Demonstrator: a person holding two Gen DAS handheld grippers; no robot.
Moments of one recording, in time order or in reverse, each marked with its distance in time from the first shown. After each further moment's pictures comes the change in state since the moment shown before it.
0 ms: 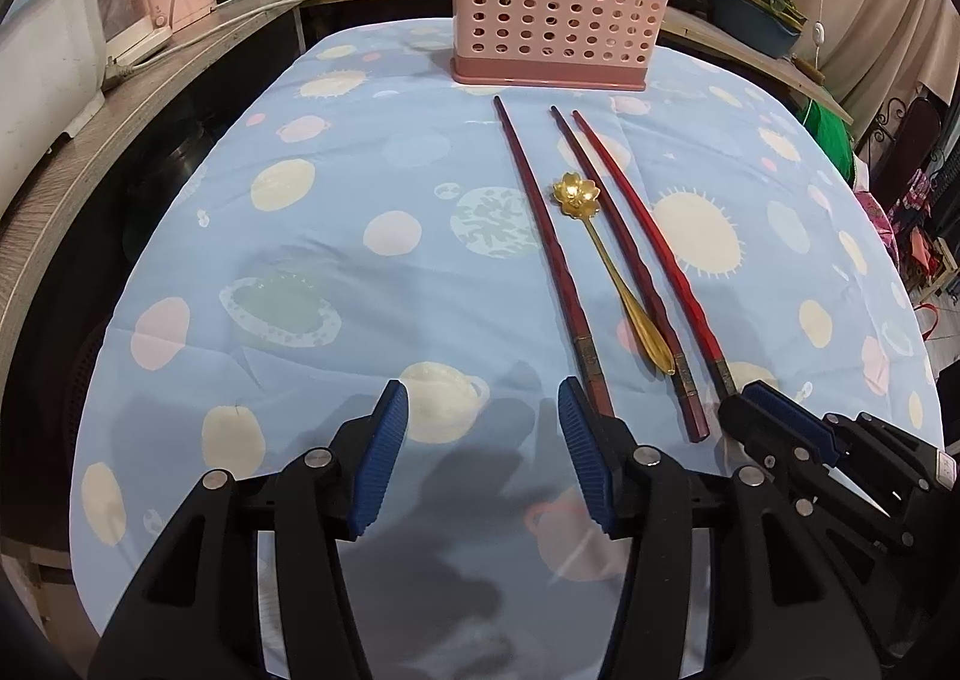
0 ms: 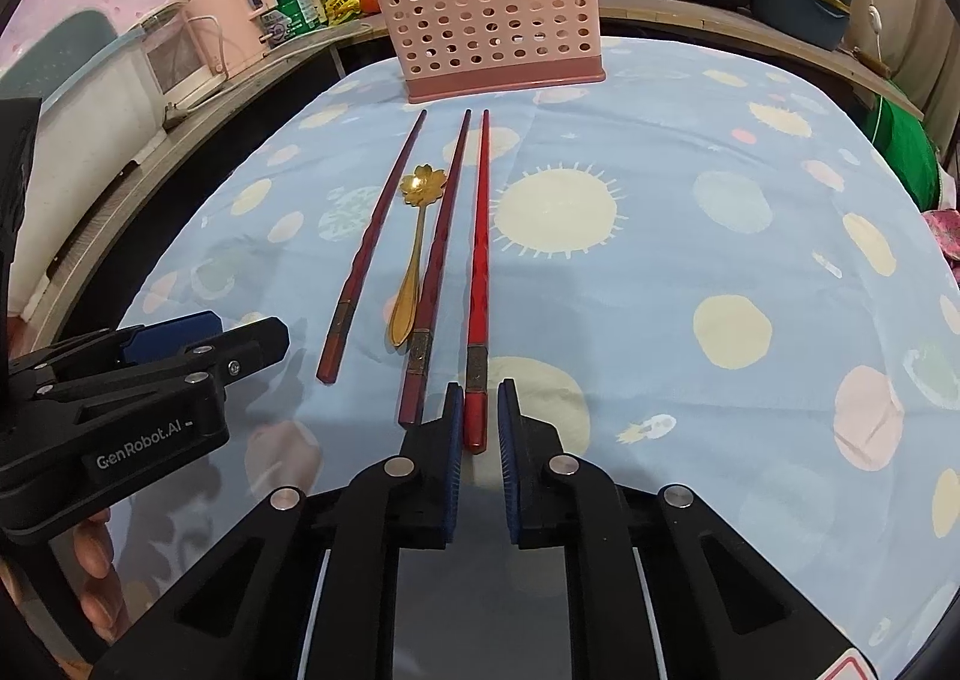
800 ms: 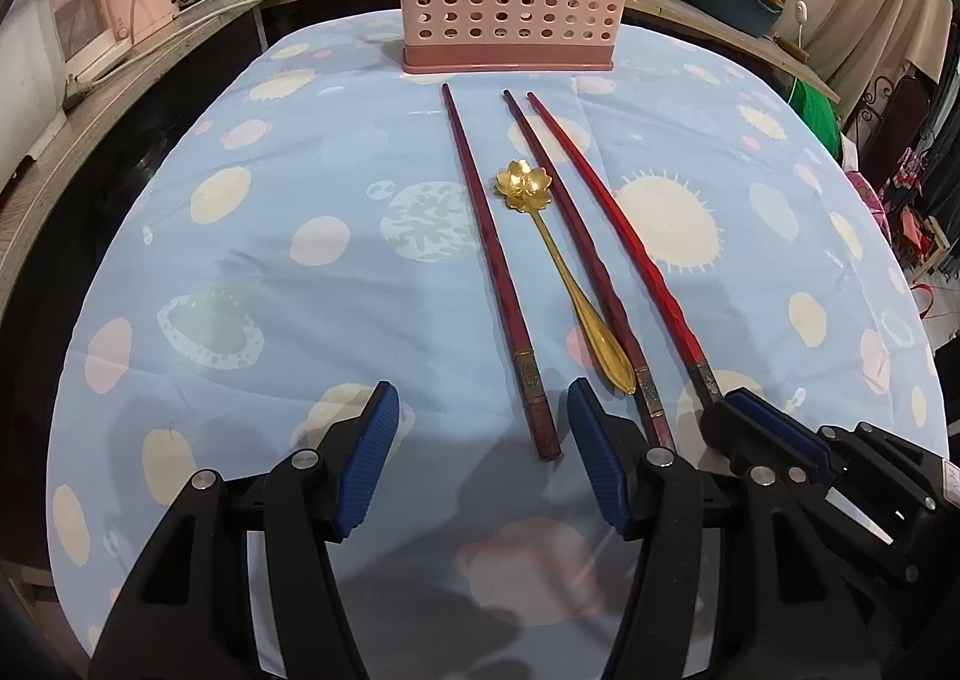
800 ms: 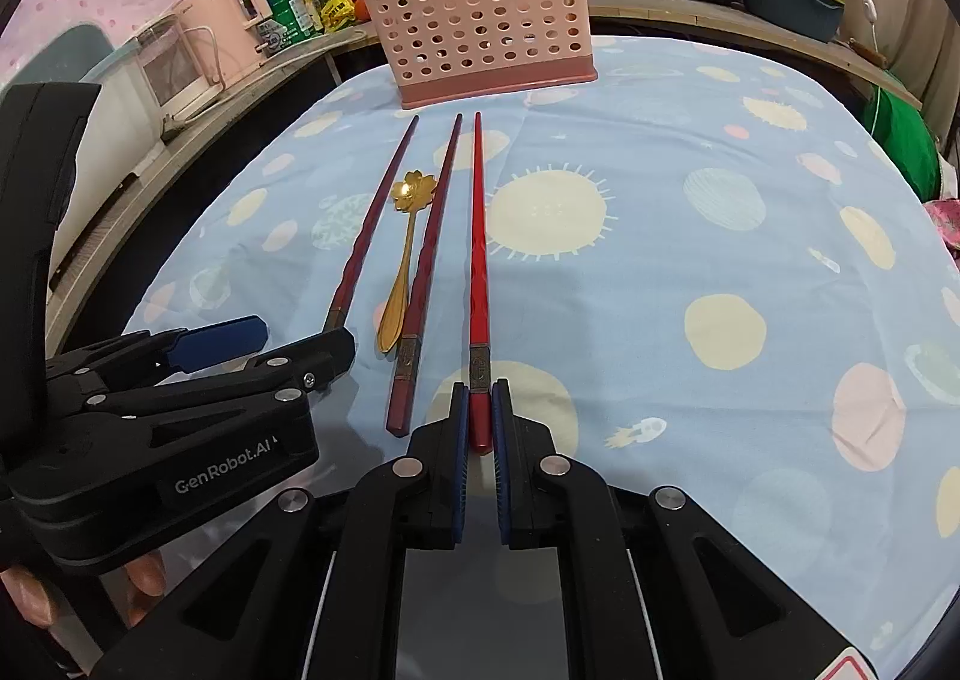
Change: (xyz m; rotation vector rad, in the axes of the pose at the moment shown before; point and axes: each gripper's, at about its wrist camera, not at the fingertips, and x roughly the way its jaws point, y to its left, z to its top) left arm 0.019 -0.026 0.007 0.044 0.015 -0.021; right arm 0.000 -0.004 0.000 0.021 -0.008 0.018
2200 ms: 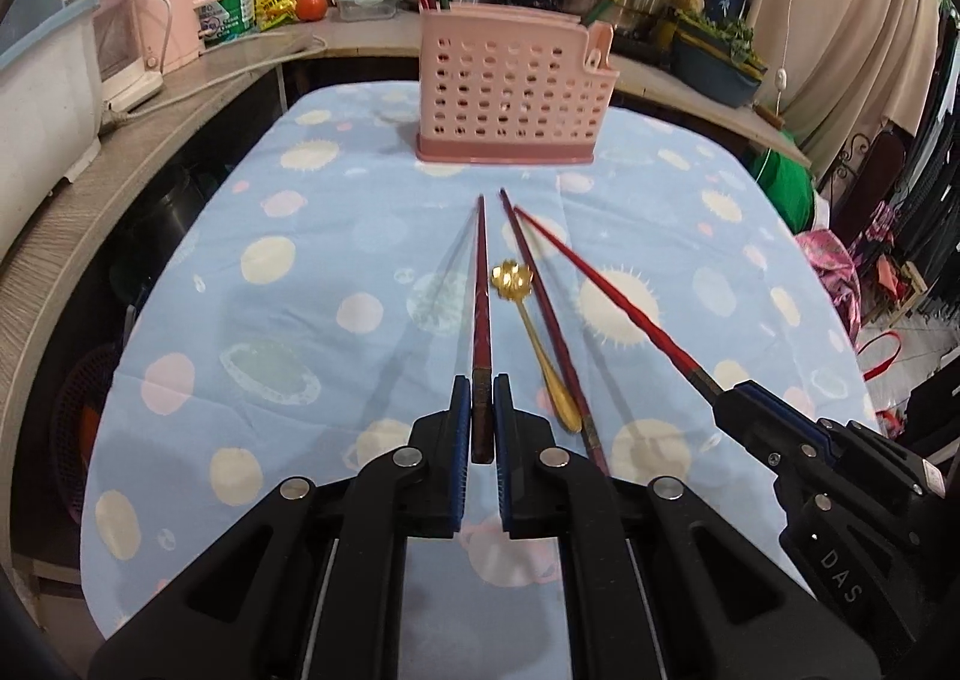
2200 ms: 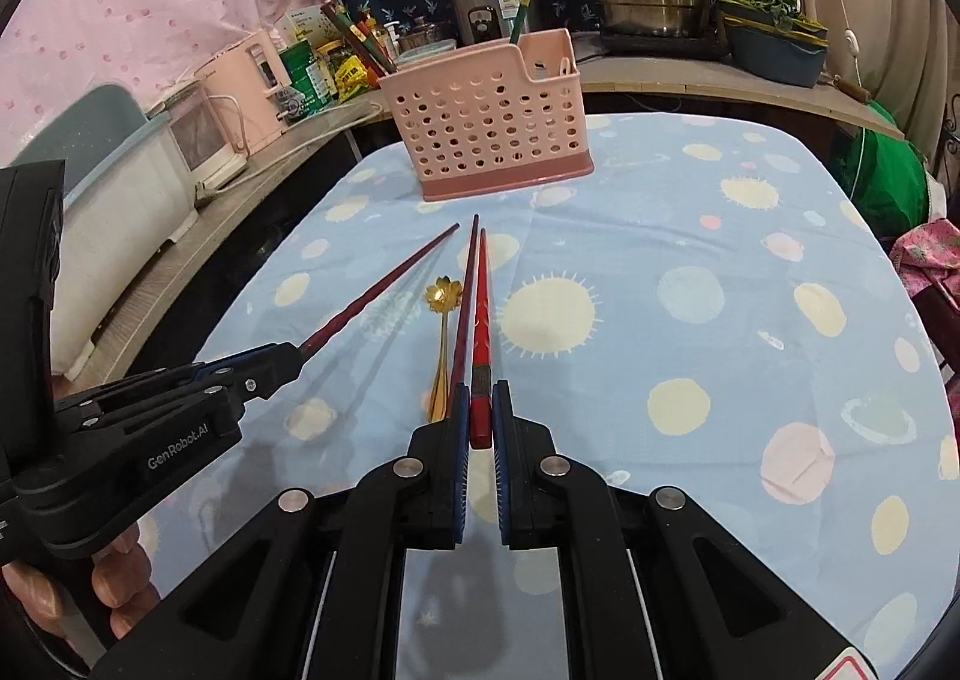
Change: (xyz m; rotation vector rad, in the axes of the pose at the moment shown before) left arm -0.071 0.012 0.017 -0.059 -0.125 -0.060; right arm -0.068 0.001 0.029 0.021 -0.135 0.035
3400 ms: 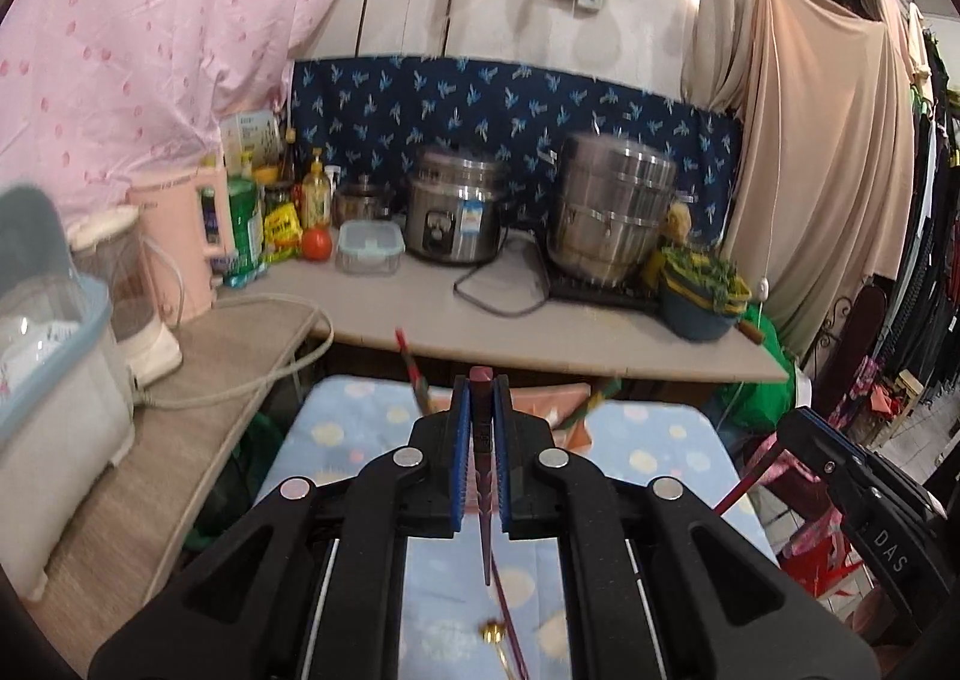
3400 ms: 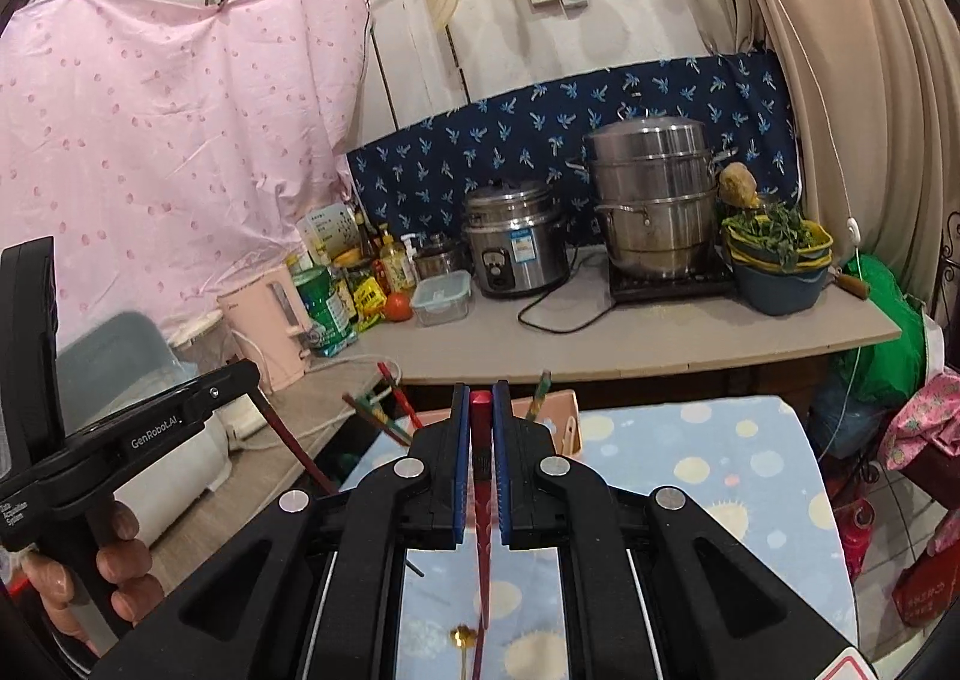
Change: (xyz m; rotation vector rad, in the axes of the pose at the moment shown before) left arm -0.110 -0.010 0.208 -0.004 -0.446 0.001; right arm -0.085 0.001 0.215 -0.007 -0.438 0.043
